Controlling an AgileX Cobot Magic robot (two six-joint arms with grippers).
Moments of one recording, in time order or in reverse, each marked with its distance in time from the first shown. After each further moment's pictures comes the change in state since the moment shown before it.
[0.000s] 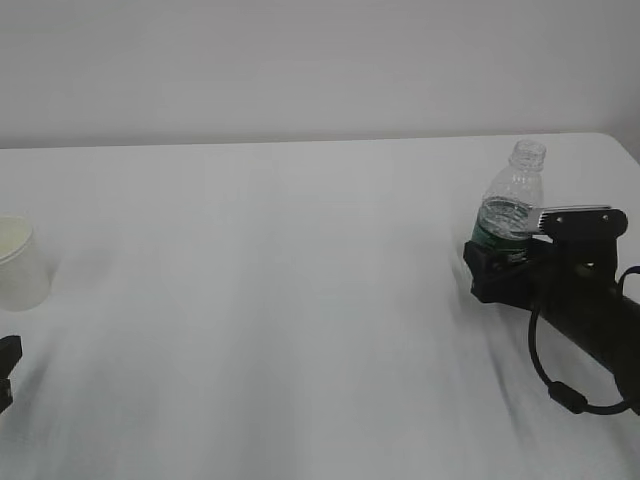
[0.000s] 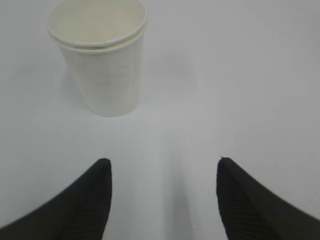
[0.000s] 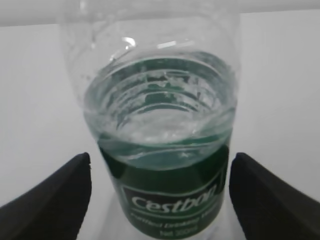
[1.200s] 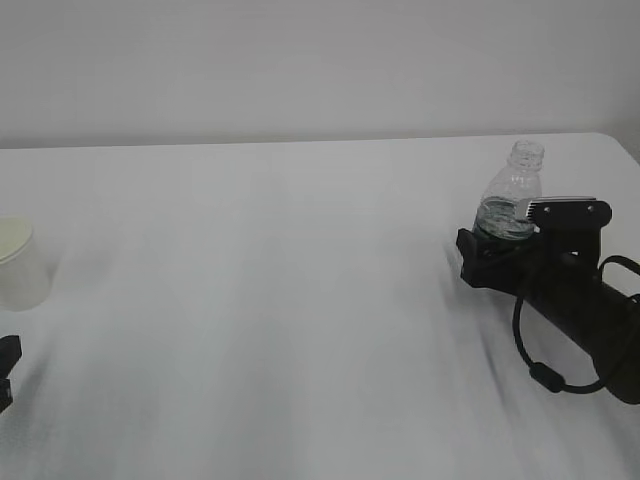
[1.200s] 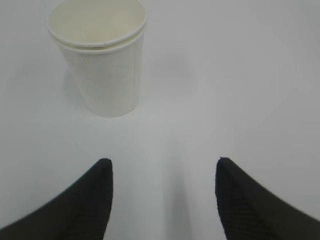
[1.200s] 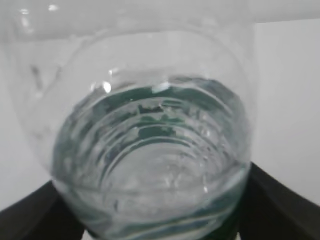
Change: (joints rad) left arm 0.000 0.000 0.000 0.000 0.000 0.000; right arm 0.000 0.065 -0.099 -0.003 0.000 0.026
